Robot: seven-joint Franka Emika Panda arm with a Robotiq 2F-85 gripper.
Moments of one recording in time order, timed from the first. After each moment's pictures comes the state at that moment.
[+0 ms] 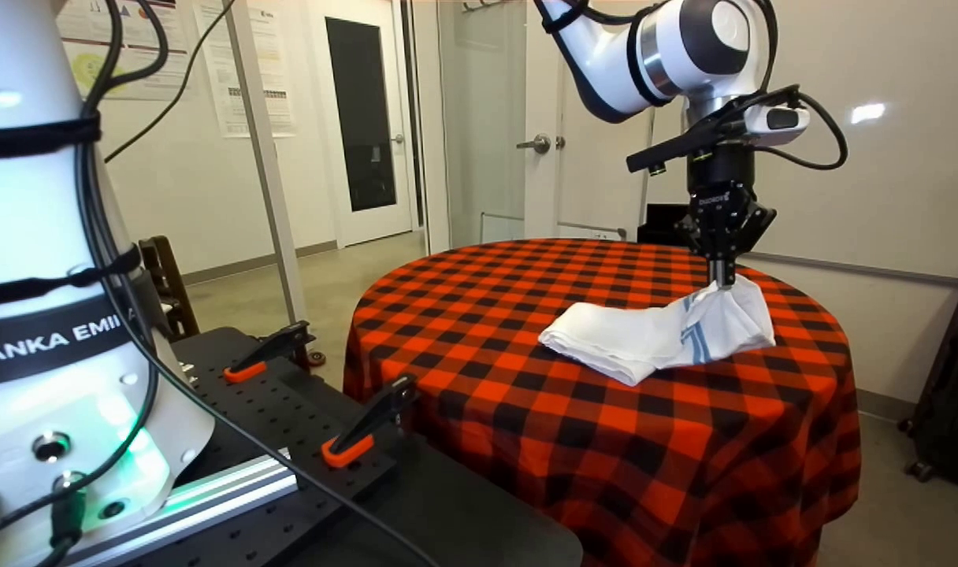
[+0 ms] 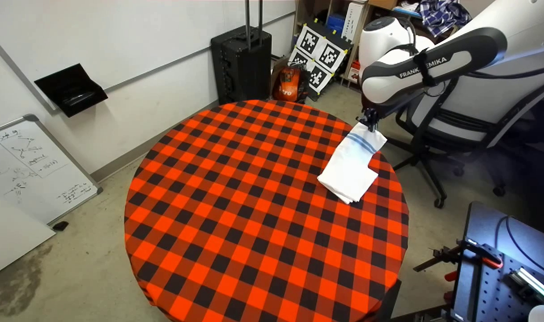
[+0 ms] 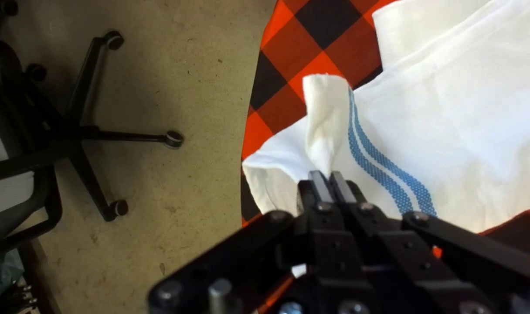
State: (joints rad) arm -0.20 0.70 -0.27 -1.65 -0.19 2.19 0.17
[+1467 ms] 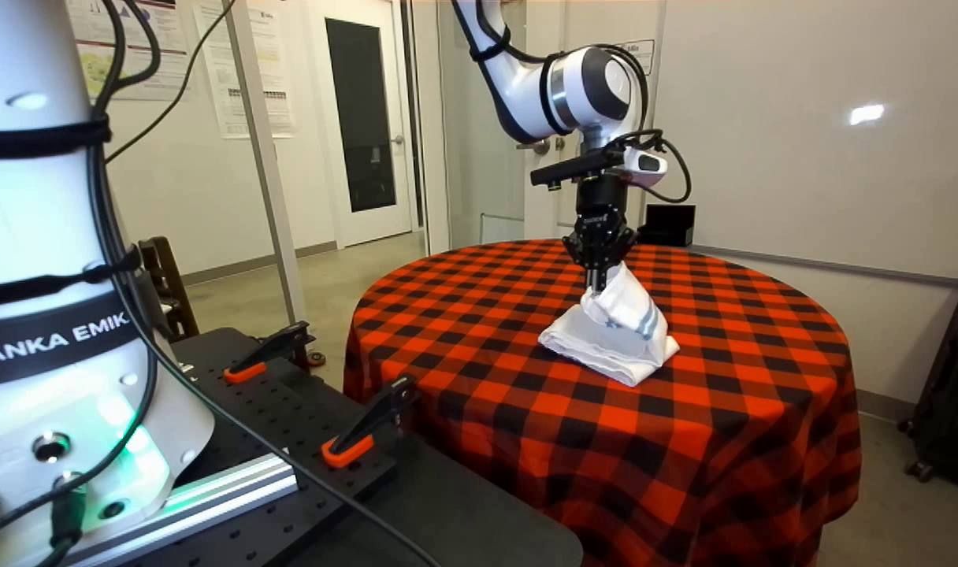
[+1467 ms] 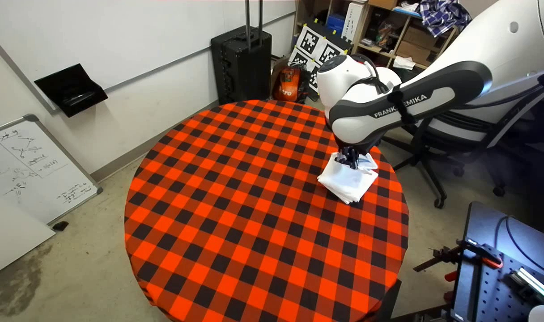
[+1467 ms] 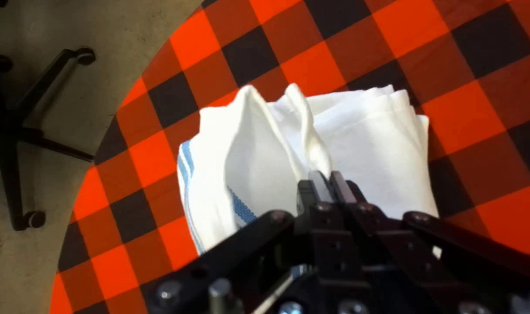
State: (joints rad) arm -0.05 0.71 -0.16 -1.72 -0.20 2.05 0.15
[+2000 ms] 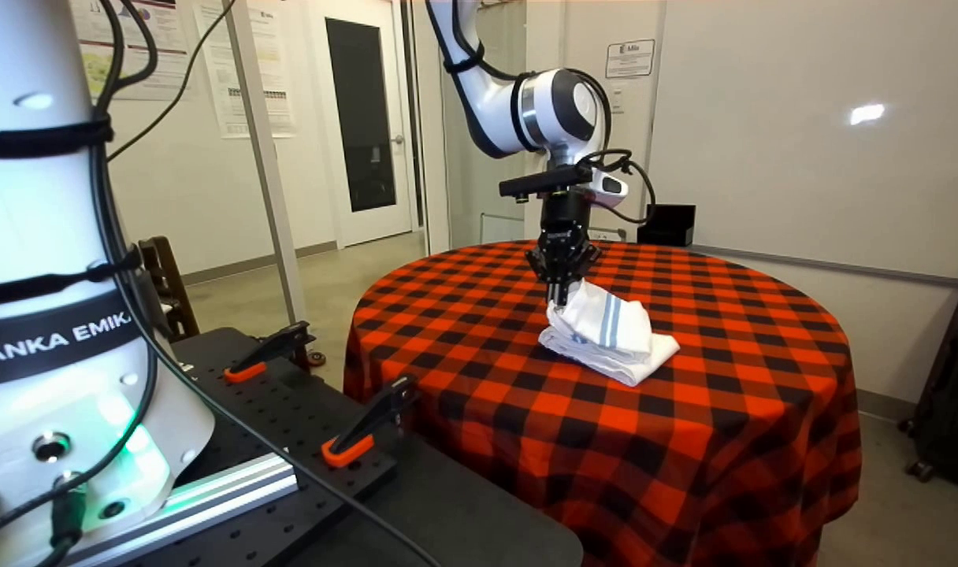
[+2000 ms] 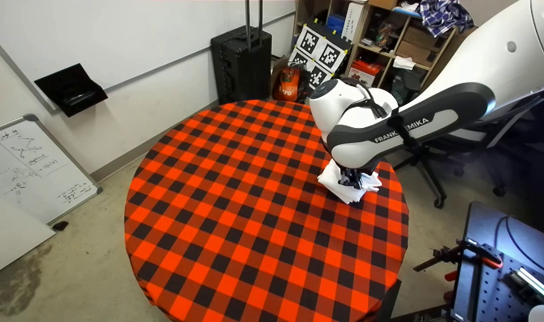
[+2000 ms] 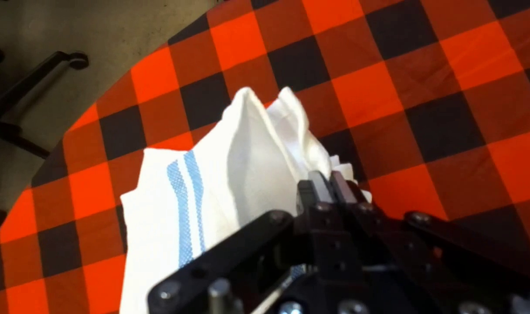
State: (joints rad) arm -0.01 0.70 -0.12 -1.80 -0.22 2.03 0.09
